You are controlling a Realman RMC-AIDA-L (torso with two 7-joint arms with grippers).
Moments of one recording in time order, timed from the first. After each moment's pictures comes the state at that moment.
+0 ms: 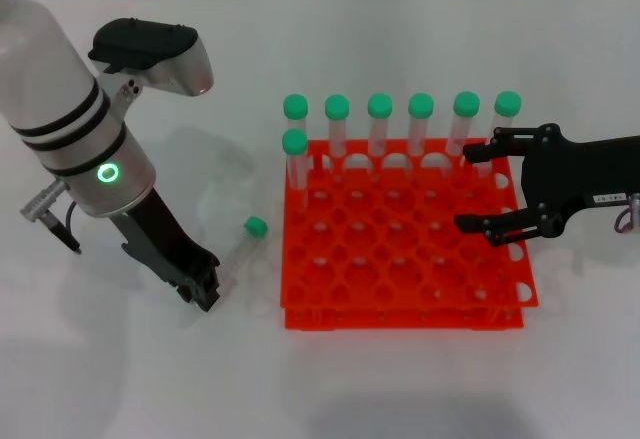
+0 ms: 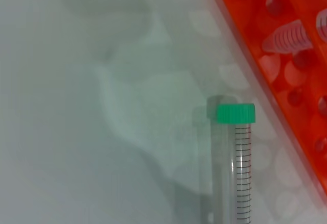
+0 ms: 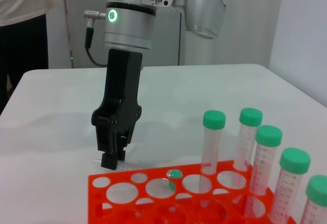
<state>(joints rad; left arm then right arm) -0.88 -2.08 1.20 0.76 2.70 1.65 -2.68 0.56 2.01 -1.00 -0.77 -1.92 -1.49 1.23</state>
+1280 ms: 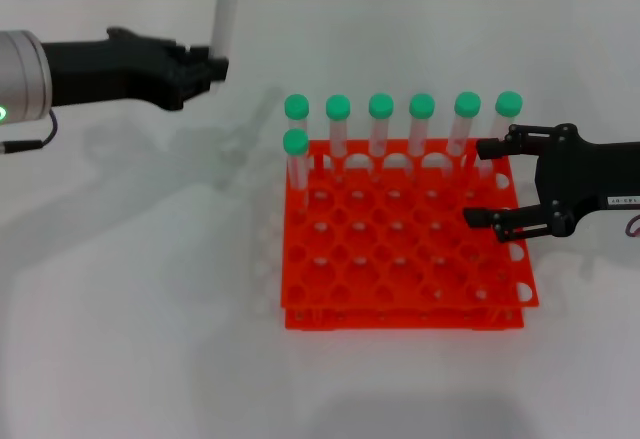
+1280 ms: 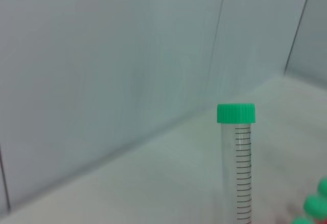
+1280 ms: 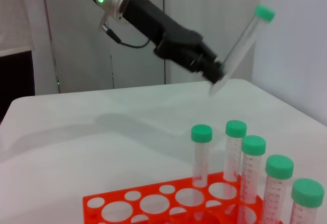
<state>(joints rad) -0.38 -2.08 1.09 1.25 1.97 1.25 -1.95 0.52 2.01 -0.97 -0.76 -1.87 -1.52 1.23</state>
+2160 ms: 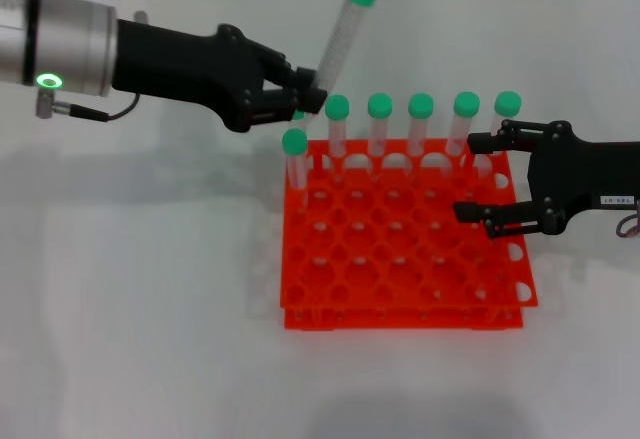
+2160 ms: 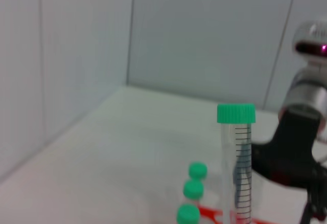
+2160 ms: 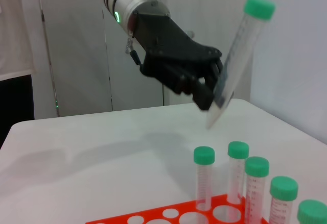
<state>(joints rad) -0.76 -1.94 1.01 0.67 1.86 1.54 -1.55 0.50 2.01 -0.98 -0.74 -1.79 -1.52 1.21</state>
